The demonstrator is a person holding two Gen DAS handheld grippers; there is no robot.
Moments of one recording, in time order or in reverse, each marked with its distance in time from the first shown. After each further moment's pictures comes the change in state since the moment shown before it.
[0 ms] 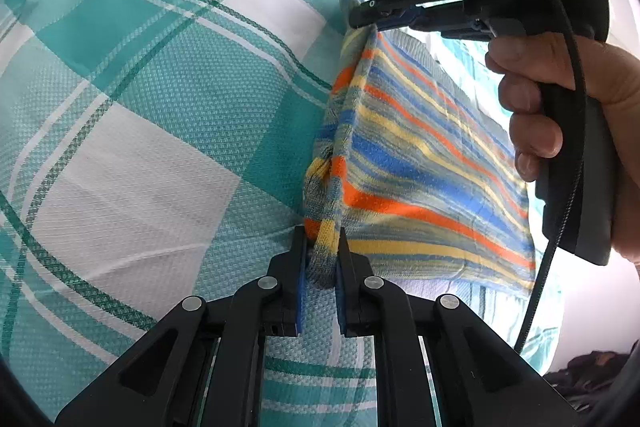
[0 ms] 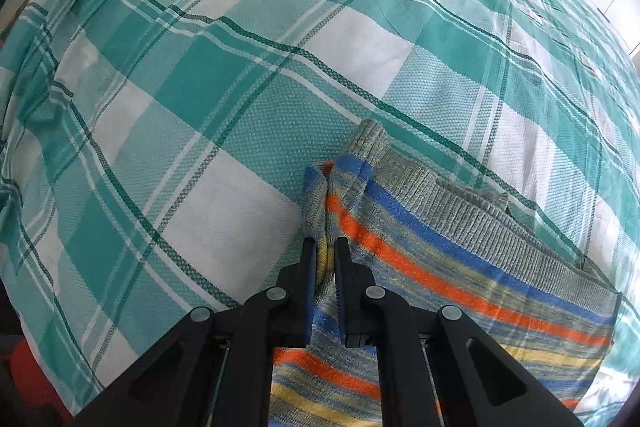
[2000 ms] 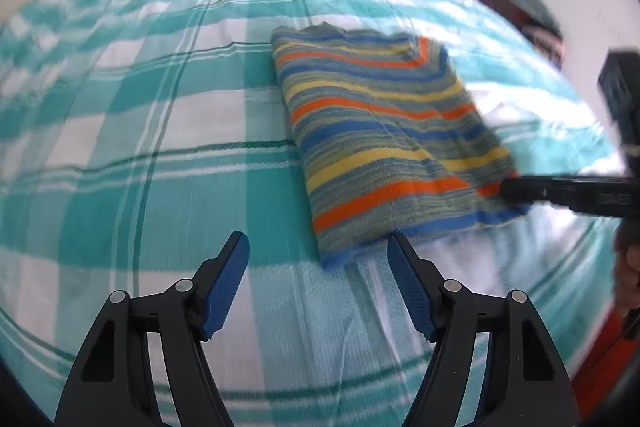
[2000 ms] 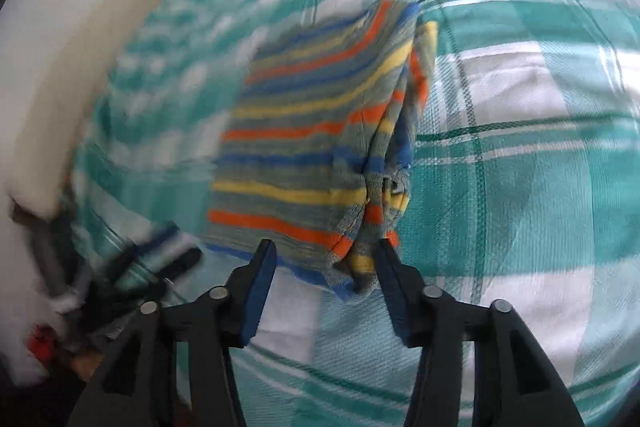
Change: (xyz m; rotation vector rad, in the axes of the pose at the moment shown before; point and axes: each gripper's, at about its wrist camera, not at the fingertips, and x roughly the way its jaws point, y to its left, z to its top) left arm 0.023 -0.189 -0.075 0.626 -0.054 0.147; right arm -0.106 -0.257 -0.308 0.467 -0.146 0.237
